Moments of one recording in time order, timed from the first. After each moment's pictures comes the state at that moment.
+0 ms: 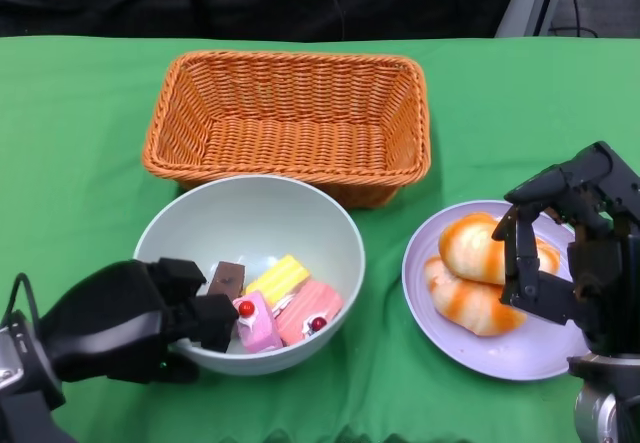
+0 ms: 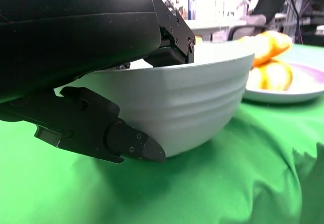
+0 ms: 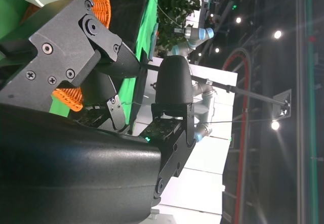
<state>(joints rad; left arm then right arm) -0.64 0.61 -0.80 1.00 1.13 -1.08 0.97 -0.04 0.09 0.00 0.07 0.03 -0.65 0.00</state>
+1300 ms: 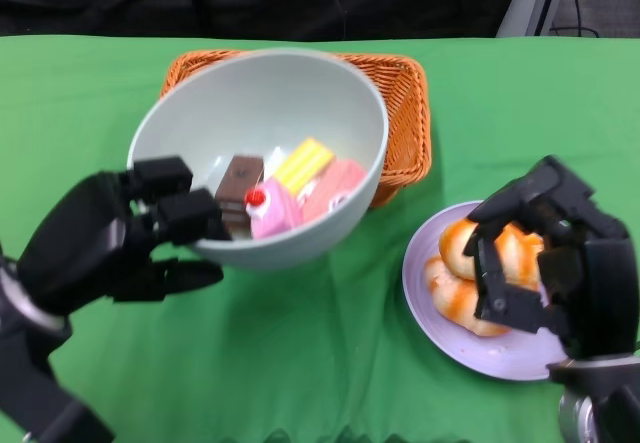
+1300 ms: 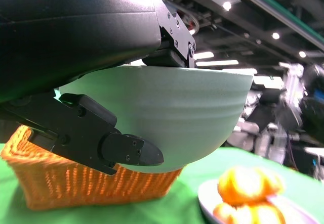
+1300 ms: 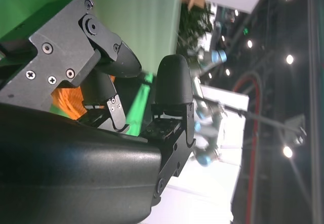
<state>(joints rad) -0.65 0.58 -0.51 0.89 0.97 -1.21 0.97 -0.07 0.08 0.04 0.18 0.00 -0.68 0.07</state>
